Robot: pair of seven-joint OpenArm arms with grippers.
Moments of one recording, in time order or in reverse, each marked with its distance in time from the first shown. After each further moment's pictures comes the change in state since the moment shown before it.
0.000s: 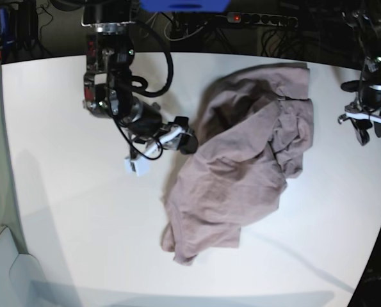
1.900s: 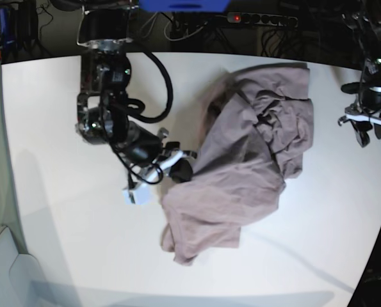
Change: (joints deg) left arm -0.8 0.0 0.0 -0.5 0.0 0.0 0.0; right arm 6.5 1.9 -1.4 5.8 0.7 0.0 -3.9
